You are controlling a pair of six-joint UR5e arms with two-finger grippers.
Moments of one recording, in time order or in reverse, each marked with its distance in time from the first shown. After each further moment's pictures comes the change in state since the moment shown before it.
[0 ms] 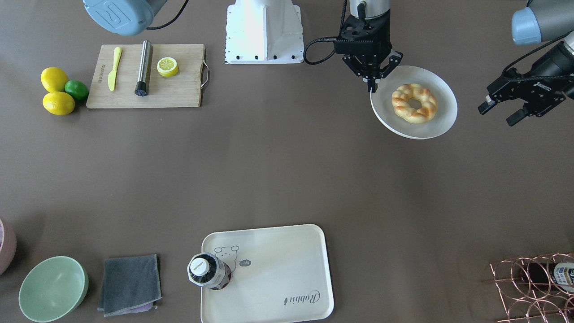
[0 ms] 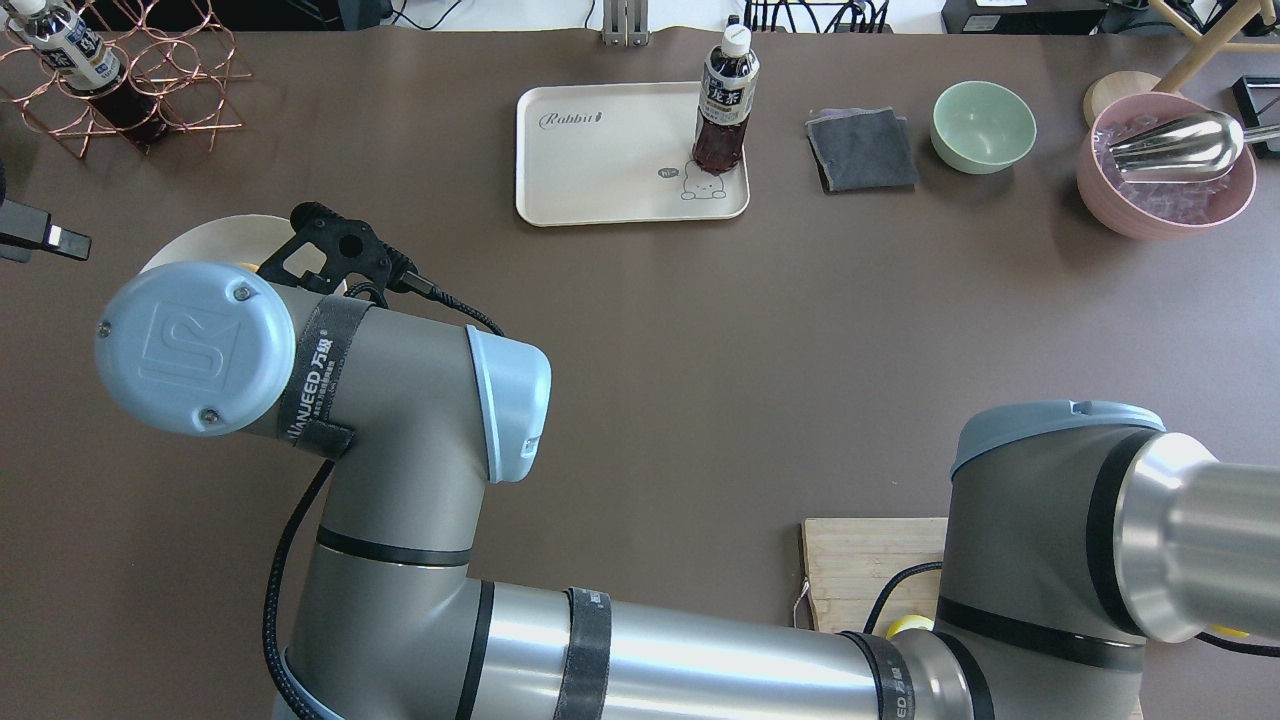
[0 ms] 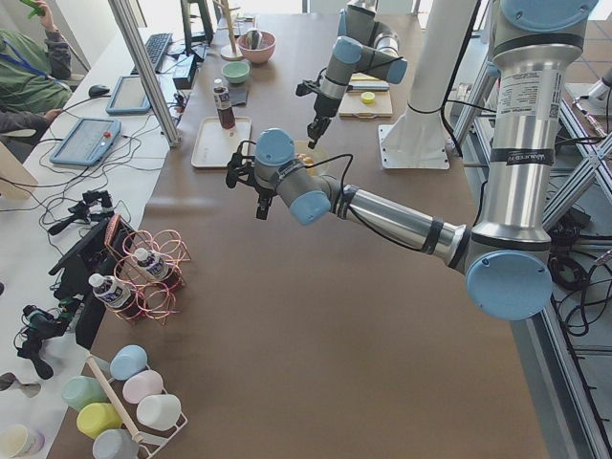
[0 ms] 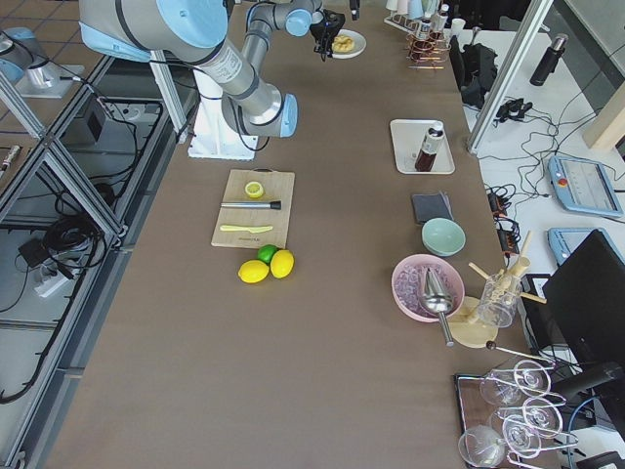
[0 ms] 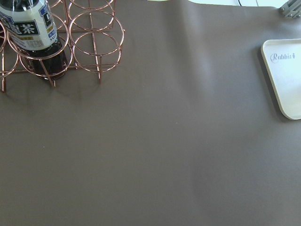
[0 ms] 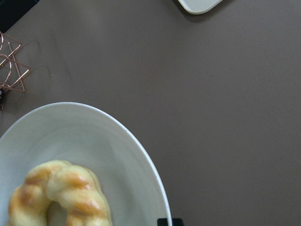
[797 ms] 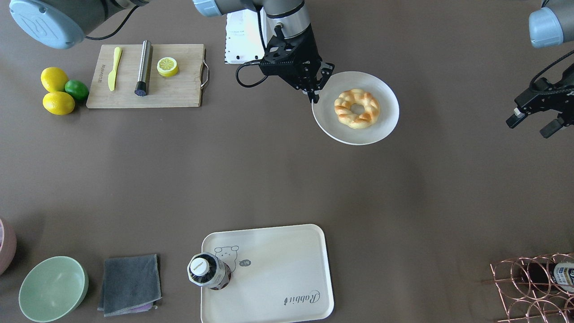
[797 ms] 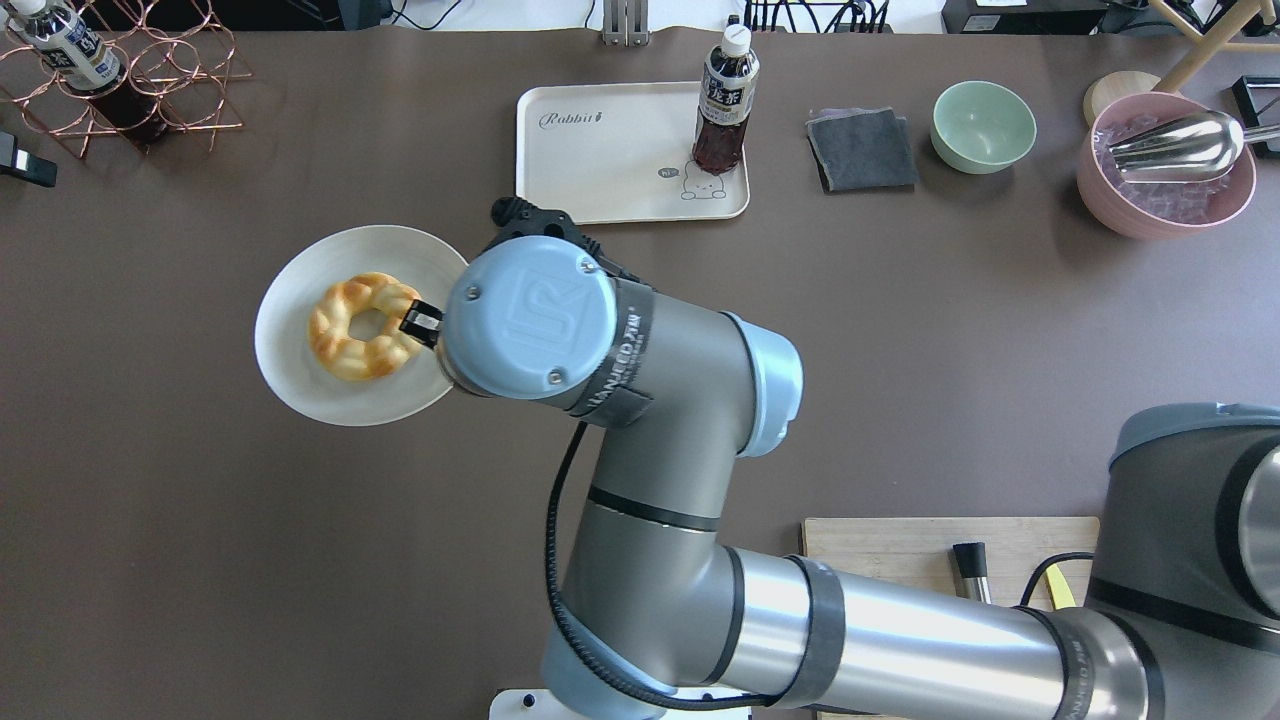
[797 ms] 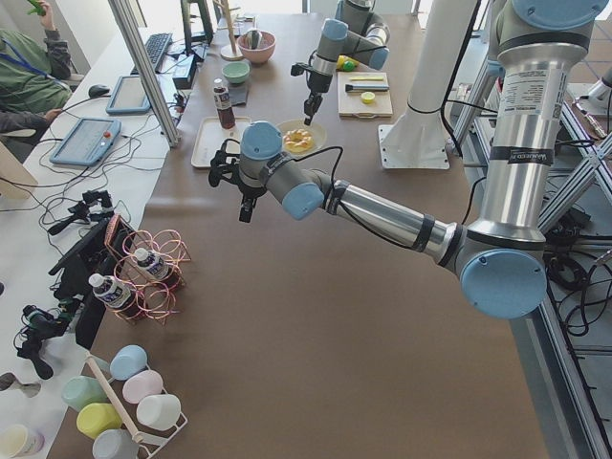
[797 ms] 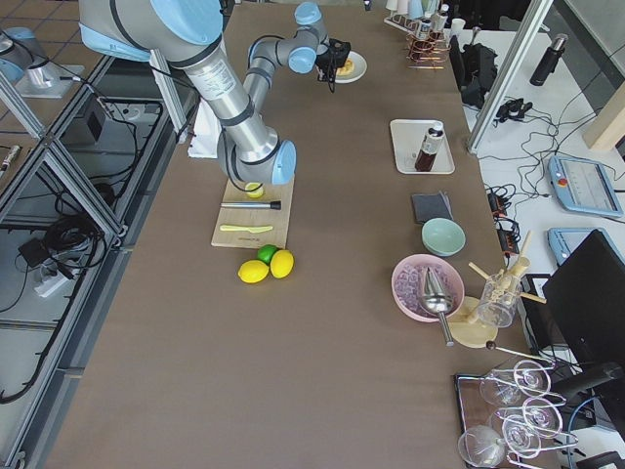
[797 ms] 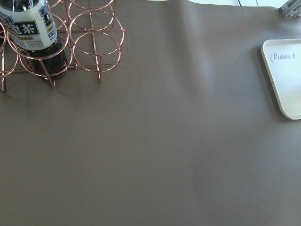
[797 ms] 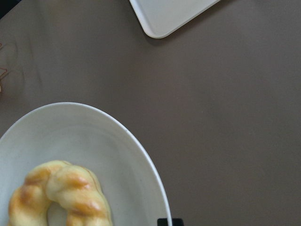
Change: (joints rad) left arm -0.080 -0.080 0.031 0.125 0.053 0.081; right arm 0.082 -0.320 0.322 0.062 0.134 -0.123
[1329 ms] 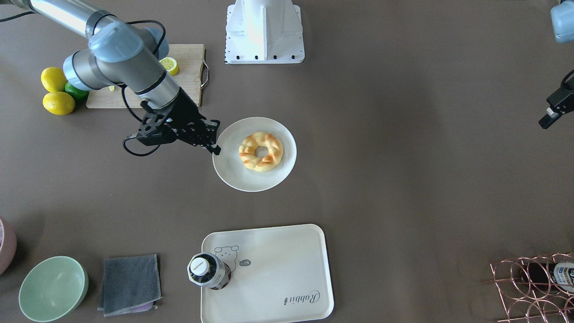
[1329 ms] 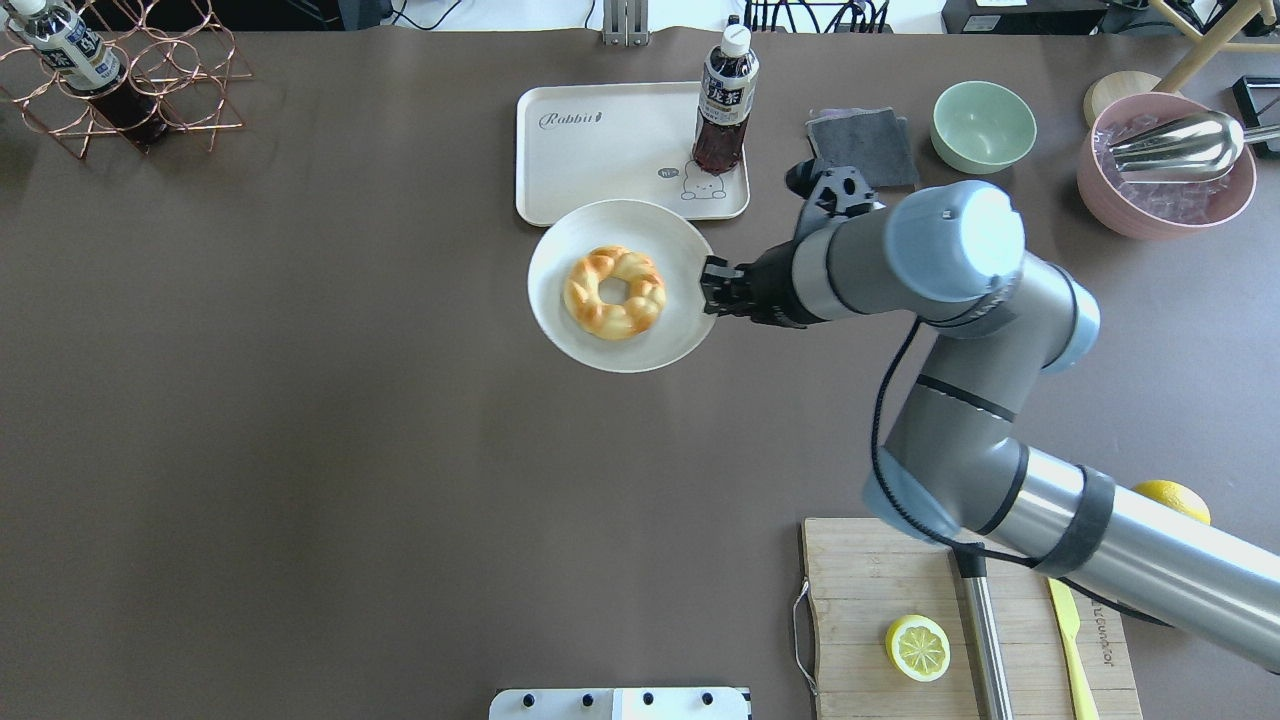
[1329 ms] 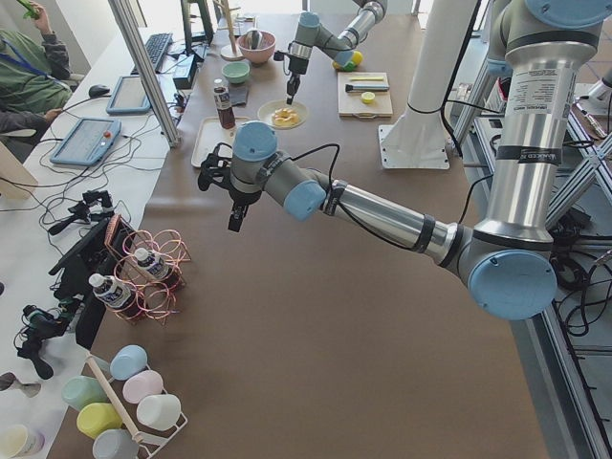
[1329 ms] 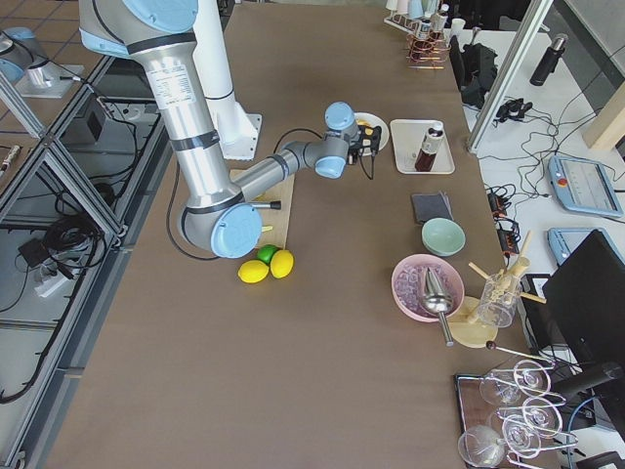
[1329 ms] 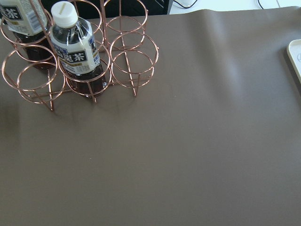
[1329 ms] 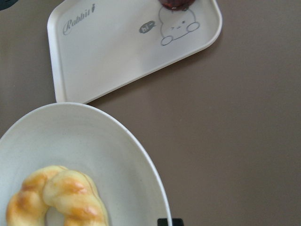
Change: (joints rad) left arm -0.085 -0.004 0.002 0.112 0.012 0.184; right arm 0.245 -0.471 0.030 0.520 0.256 -0.218
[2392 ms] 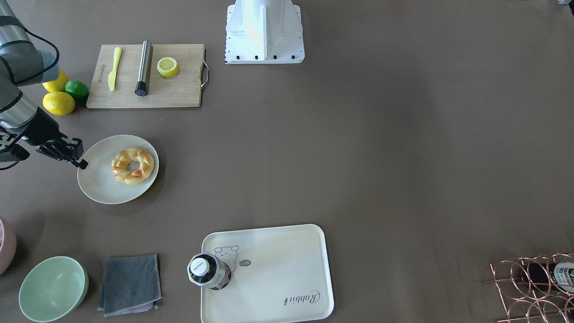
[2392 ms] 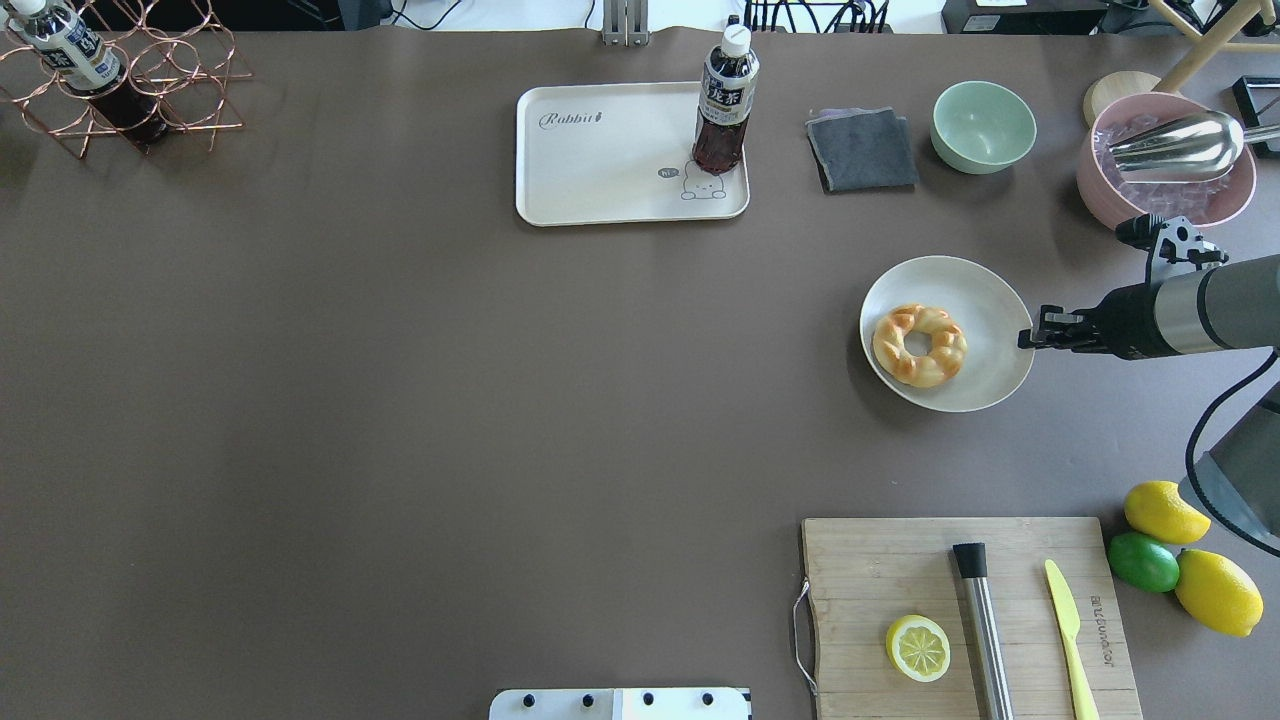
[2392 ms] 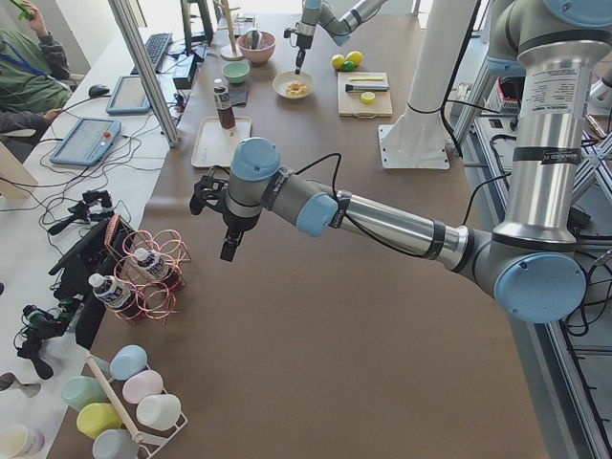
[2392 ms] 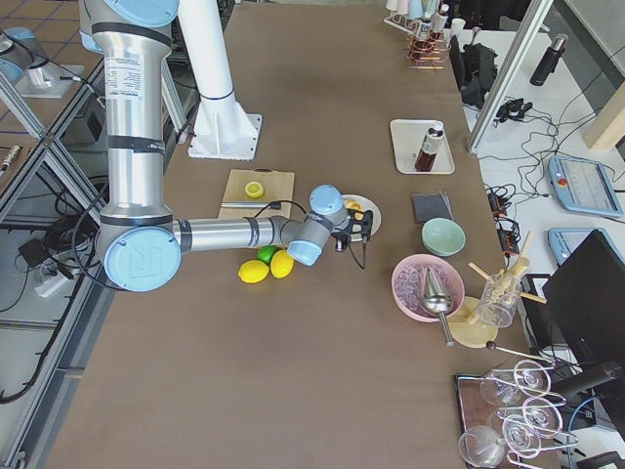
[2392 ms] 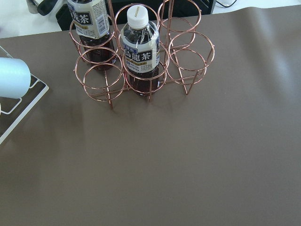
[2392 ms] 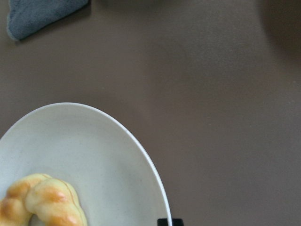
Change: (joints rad) left arm -0.114 0.043 0.020 0.090 0.058 0.207; right arm 0.254 -0.478 -0.137 0.402 0.198 -0.295
